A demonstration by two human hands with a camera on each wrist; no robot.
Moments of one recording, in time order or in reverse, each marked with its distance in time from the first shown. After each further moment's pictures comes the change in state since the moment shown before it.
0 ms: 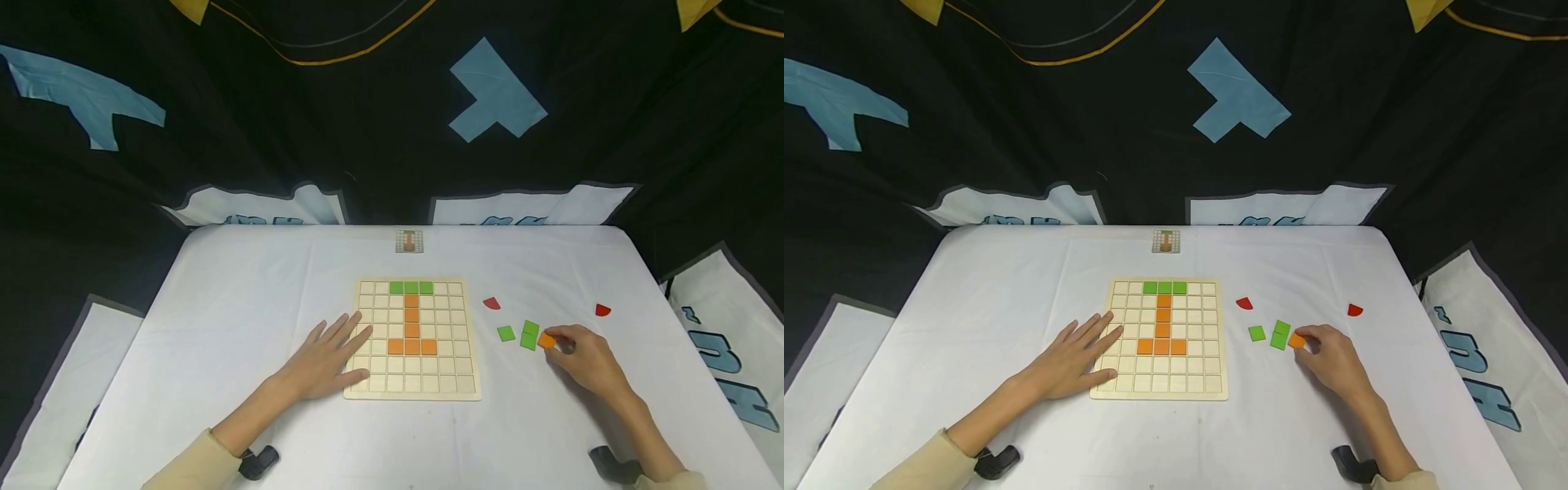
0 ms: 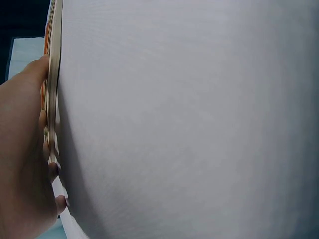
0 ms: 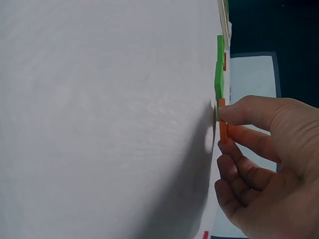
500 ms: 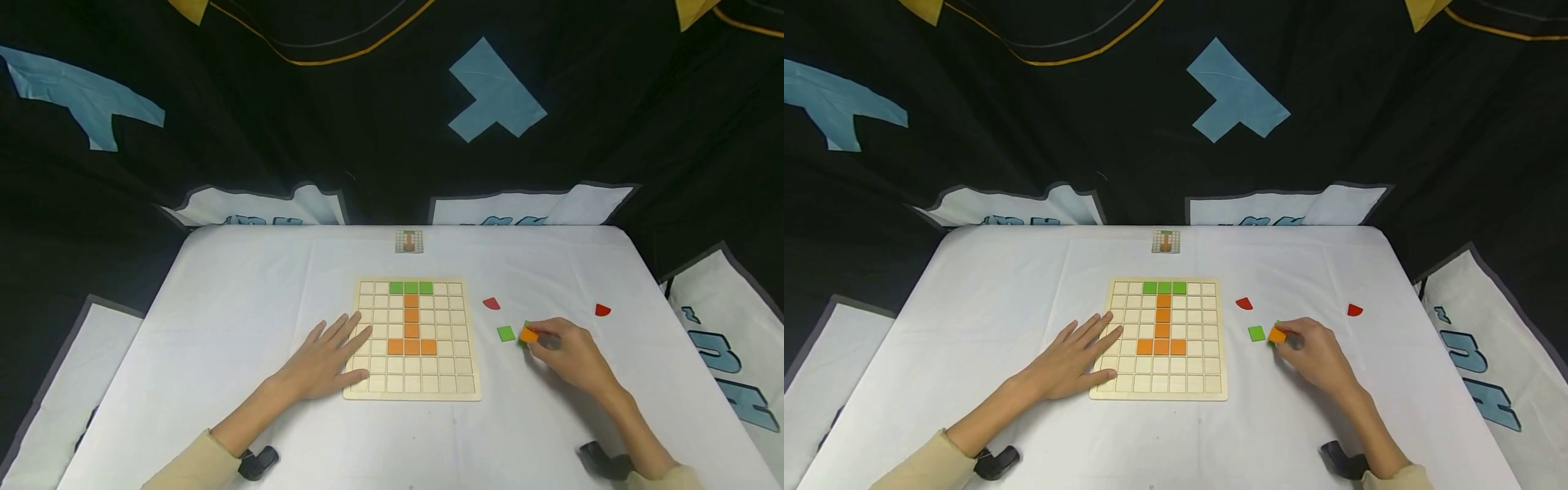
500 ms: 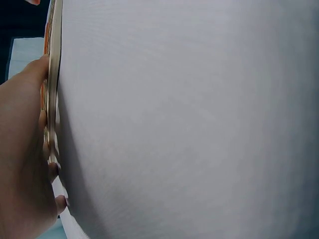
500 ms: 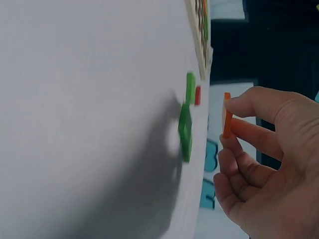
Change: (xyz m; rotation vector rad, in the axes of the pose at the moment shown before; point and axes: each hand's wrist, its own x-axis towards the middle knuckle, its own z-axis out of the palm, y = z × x) left_hand 0.000 0.000 0.000 -0.002 -0.002 0.000; right_hand 0.006 -0.032 0.001 0.069 -0.002 -0.077
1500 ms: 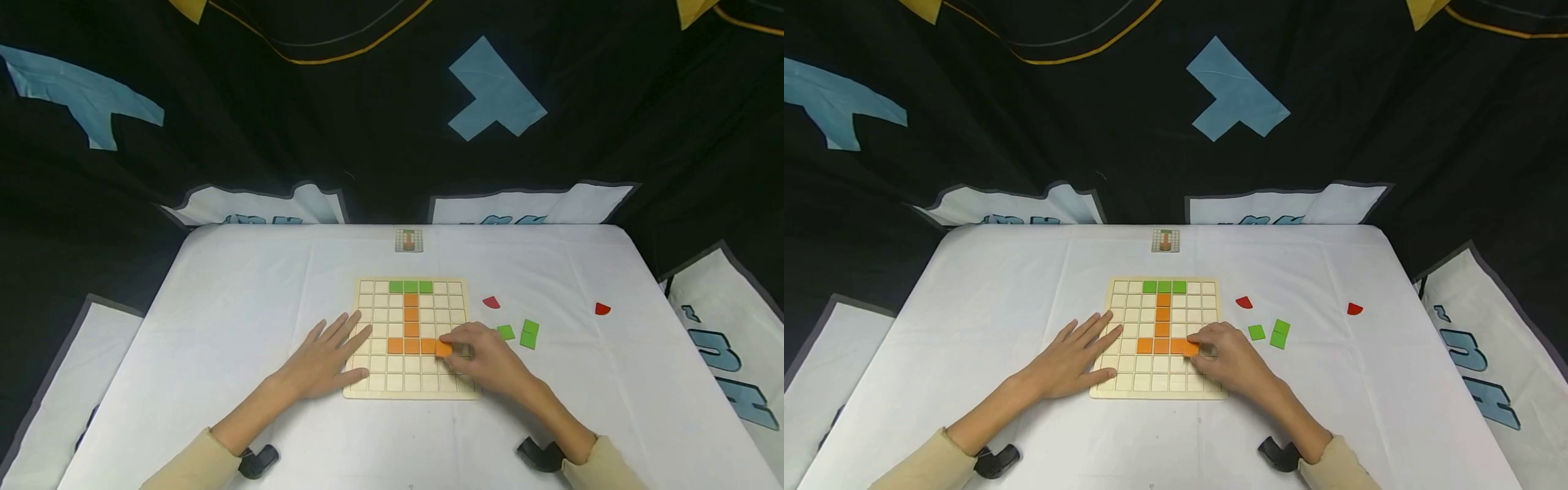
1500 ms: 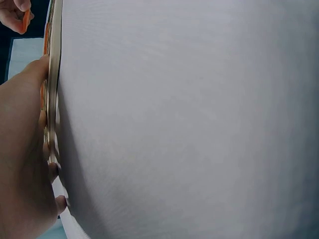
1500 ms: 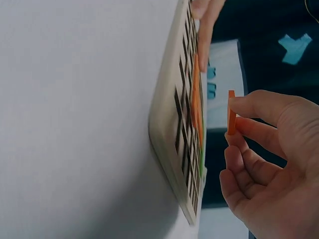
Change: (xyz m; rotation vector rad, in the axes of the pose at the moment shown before) left_hand 0.001 -0.002 0.002 0.014 -0.014 -0.001; right_hand 0.023 -0.084 0.072 0.106 -0.157 -0.250
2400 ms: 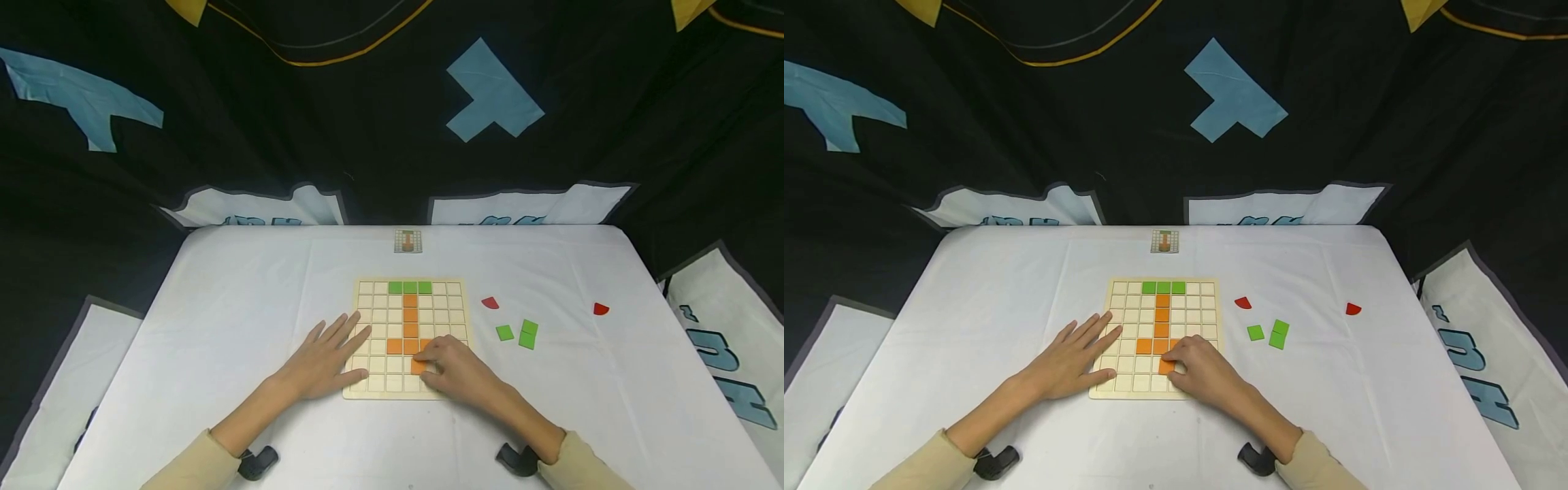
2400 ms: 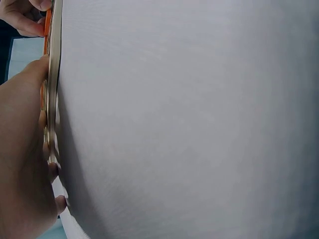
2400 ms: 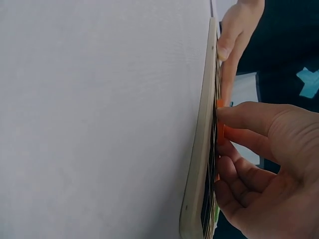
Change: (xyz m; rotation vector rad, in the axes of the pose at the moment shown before) left_hand 0.000 0.001 -0.003 0.007 0.006 0.005; right_hand 0.009 -0.016 0.038 -0.098 -0.127 -0.072
